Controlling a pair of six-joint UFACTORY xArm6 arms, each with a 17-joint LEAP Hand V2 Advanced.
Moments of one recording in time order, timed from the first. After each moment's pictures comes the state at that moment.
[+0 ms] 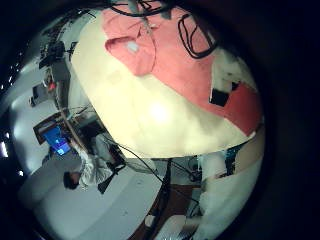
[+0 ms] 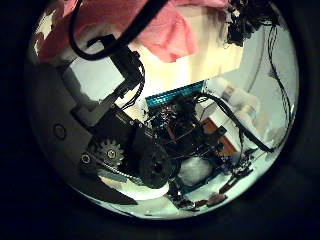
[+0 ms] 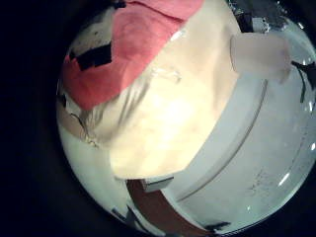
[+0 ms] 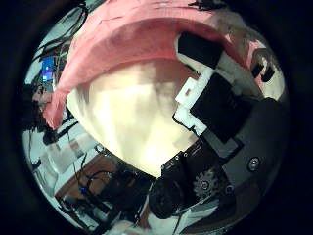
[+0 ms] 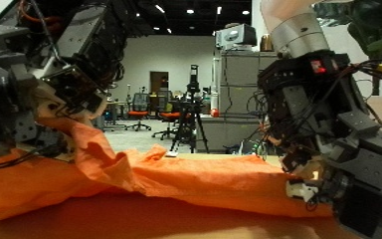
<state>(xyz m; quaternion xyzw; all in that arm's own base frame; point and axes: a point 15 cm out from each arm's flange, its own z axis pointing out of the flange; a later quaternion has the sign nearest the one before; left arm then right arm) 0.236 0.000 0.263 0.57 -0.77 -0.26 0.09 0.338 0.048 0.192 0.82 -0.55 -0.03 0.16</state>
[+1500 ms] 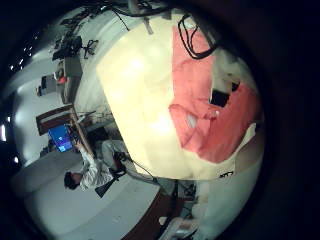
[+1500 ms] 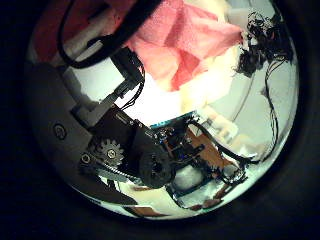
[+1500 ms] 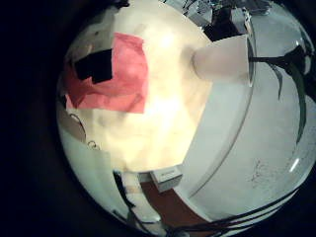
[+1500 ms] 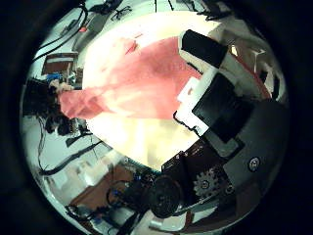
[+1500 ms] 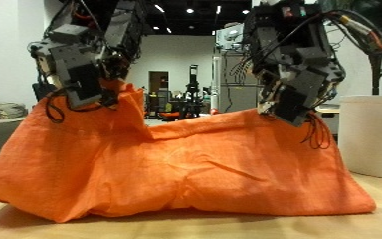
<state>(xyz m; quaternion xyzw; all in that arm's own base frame) 0.436 0.014 0.298 0.64 -0.74 -0.20 0.03 0.487 0.078 0.273 0.78 -0.62 -0.03 0.10</state>
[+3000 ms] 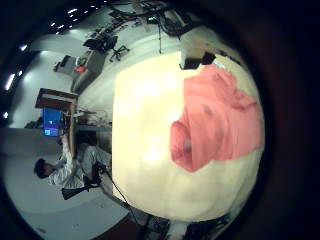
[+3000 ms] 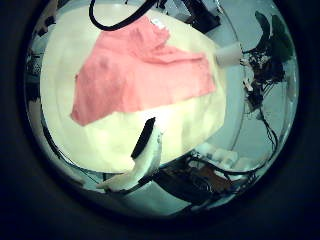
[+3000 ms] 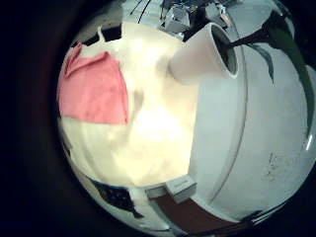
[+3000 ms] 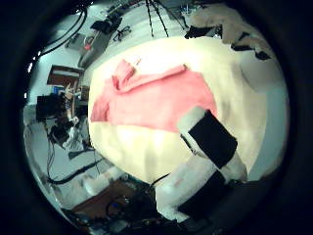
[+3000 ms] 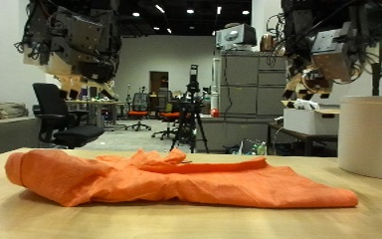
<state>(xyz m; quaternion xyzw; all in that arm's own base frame) 0.412 0.027 0.281 0.69 -0.72 -0.04 -0.01 0.456 -0.003 0.303 0.77 -0.64 0.01 0.06</state>
